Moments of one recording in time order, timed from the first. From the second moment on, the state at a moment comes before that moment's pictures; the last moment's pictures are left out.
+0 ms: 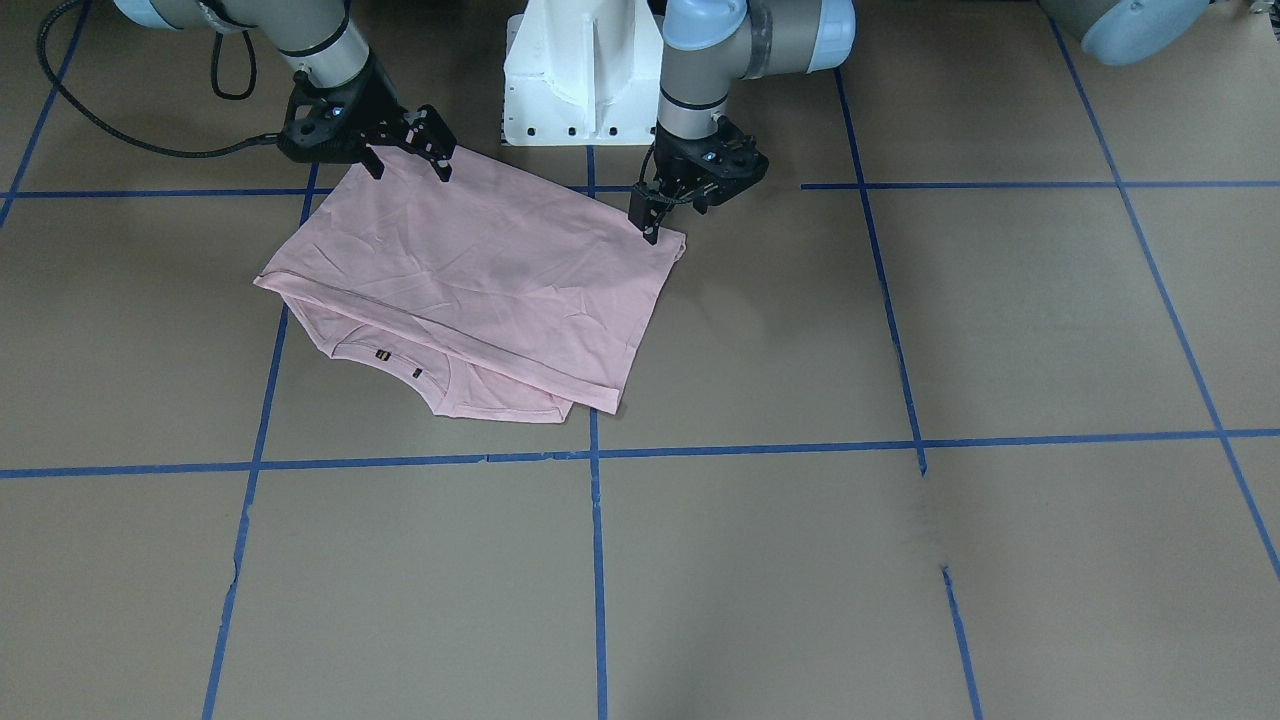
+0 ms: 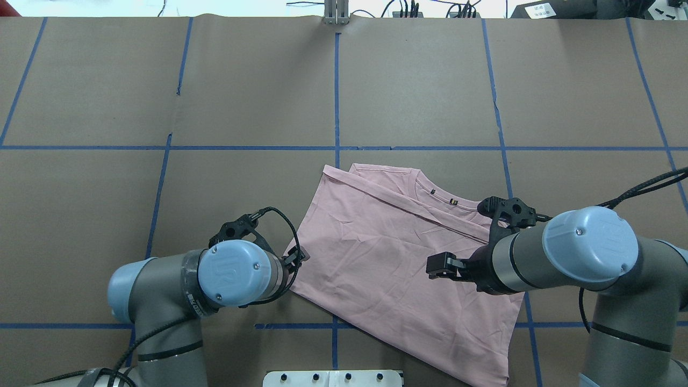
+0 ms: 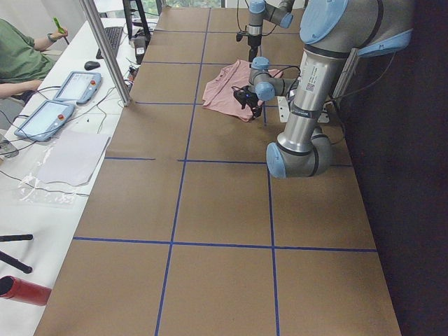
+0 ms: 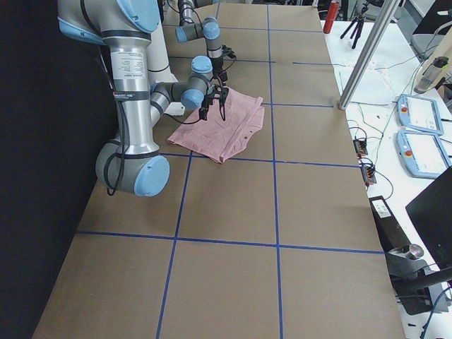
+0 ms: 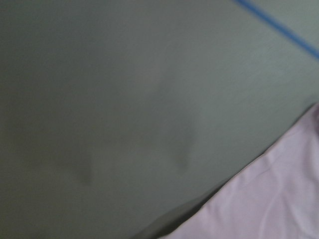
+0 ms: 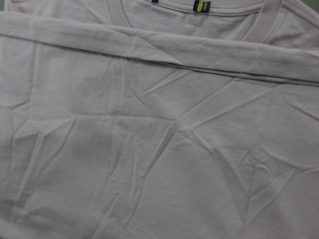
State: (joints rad) left arm -0.26 -2.09 -1.84 -1.60 -1.62 -2.05; right arm 0.40 -1.45 2.15 -1.33 1.88 1.58
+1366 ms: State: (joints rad) left arm -0.26 -2.09 -1.82 -1.61 -1.57 -2.05; right arm 0.42 -1.45 2.16 -1.33 1.89 1.58
